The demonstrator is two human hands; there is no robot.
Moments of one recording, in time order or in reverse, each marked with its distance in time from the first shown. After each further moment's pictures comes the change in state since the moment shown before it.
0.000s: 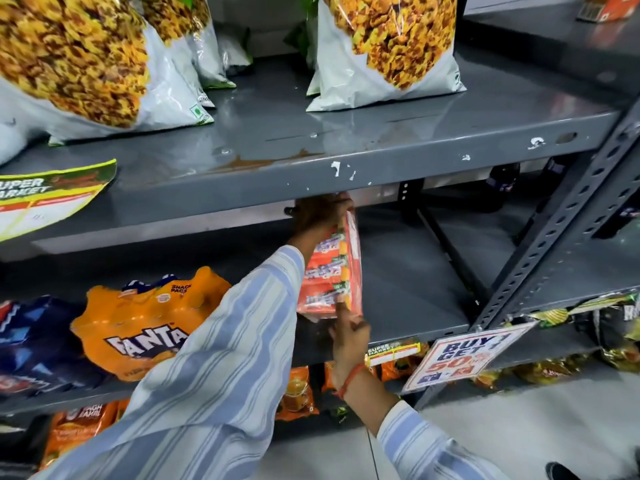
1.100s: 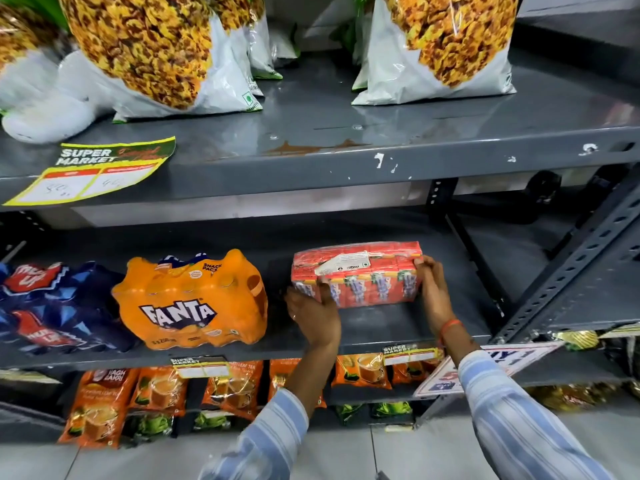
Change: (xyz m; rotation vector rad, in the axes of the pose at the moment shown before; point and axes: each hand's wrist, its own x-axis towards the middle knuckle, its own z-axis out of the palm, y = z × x) left_hand -0.169 -0.067 0.033 -0.588 0.394 -0.482; right_hand 0.113 -0.071 -0.060 -0.350 -0.390 -0.319
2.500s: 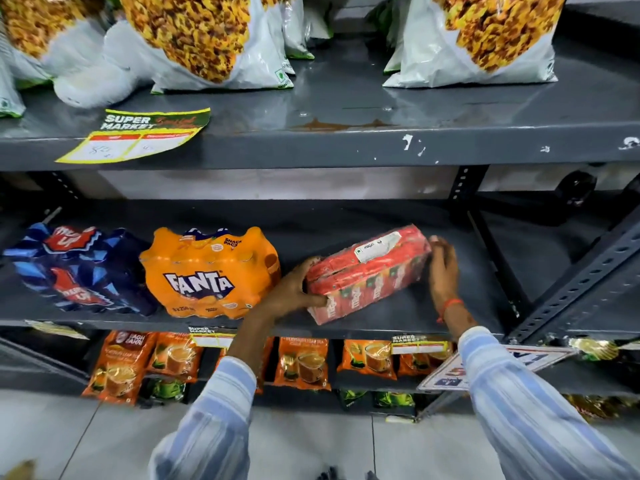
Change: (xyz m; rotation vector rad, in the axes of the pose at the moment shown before) left_hand 0.040 0.012 -0.090 0.376 -0.780 0.268; right_hand 0.015 -0.013 0.018 -0.149 0.109 -0.060
